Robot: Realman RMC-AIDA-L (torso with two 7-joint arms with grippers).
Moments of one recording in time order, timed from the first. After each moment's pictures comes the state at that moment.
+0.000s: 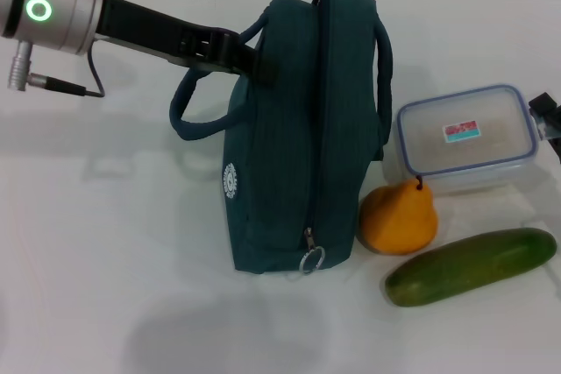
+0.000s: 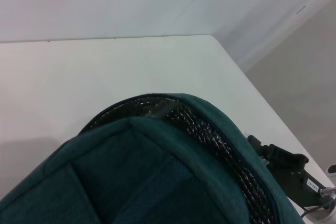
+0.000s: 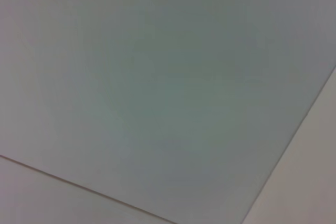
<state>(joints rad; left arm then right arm) -0.66 -2.05 0.91 1.21 2.12 1.72 -2.58 0.46 2.03 -0.47 0.16 -1.30 -1.39 1.43</state>
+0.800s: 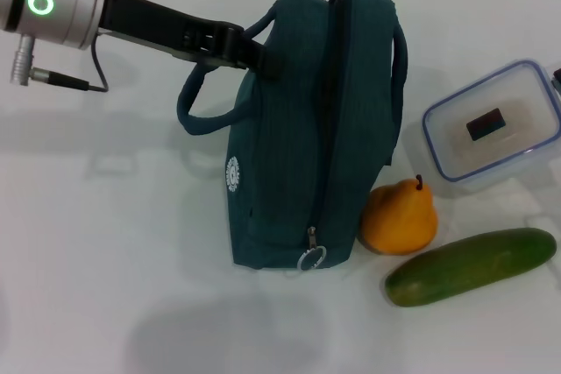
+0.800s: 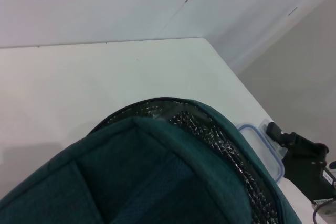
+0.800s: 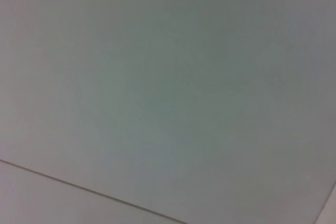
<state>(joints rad) -0.67 -2.05 0.91 1.21 2.11 1.73 -2.58 0.45 2.02 -0.46 0.12 -1.29 -1.52 1.54</state>
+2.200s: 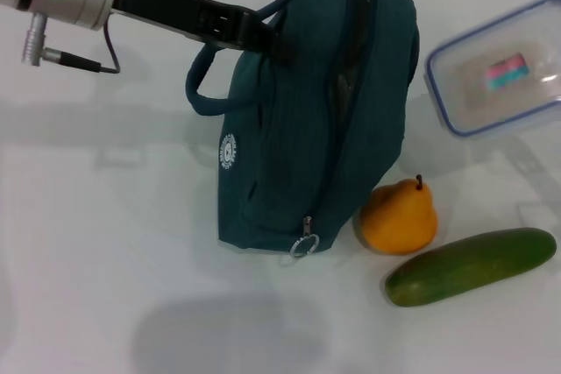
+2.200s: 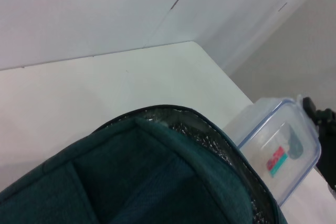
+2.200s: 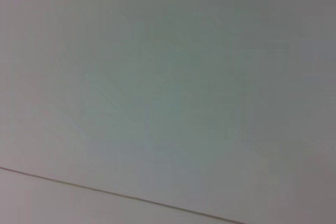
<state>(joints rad) -0.70 -2.05 0.92 1.23 2.11 1.72 -2.56 0.48 2.03 -0.45 0.08 -1.26 -1.70 1.75</state>
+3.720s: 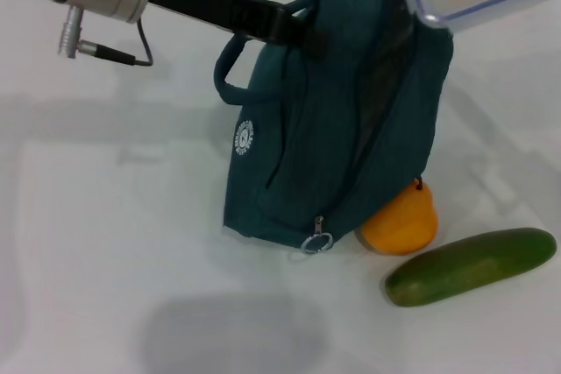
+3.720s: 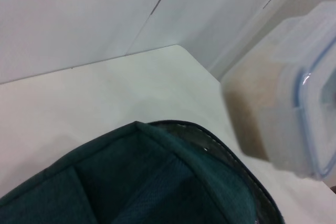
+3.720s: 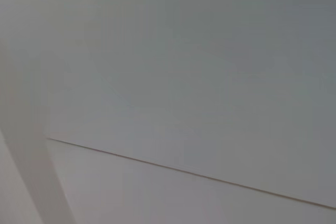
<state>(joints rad) -0.73 -2.08 0.95 1.23 2.11 1.68 -2.53 0.67 2.03 -0.38 0.10 -1.23 -1.82 1.80</state>
